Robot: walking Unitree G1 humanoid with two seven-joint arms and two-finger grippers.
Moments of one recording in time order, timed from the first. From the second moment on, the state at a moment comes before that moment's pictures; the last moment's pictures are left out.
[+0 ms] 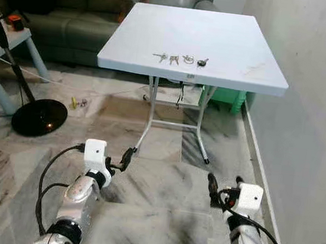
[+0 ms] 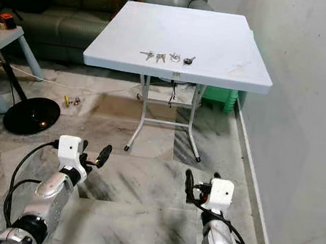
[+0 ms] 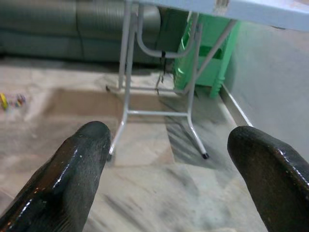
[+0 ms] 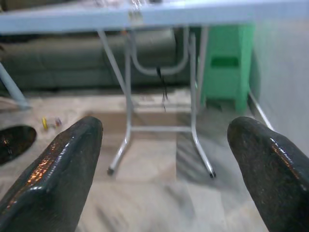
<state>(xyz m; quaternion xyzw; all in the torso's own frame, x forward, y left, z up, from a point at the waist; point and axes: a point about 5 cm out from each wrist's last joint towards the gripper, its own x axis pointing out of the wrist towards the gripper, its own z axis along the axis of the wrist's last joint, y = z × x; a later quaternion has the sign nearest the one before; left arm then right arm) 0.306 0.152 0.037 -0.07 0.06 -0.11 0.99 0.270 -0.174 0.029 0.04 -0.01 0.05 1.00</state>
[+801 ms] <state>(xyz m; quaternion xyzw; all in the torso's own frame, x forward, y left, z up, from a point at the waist) 0.305 0.128 0.059 -0.07 0.02 -0.15 0.99 0.273 -0.174 0.058 0.05 -0.06 0.05 1.00</state>
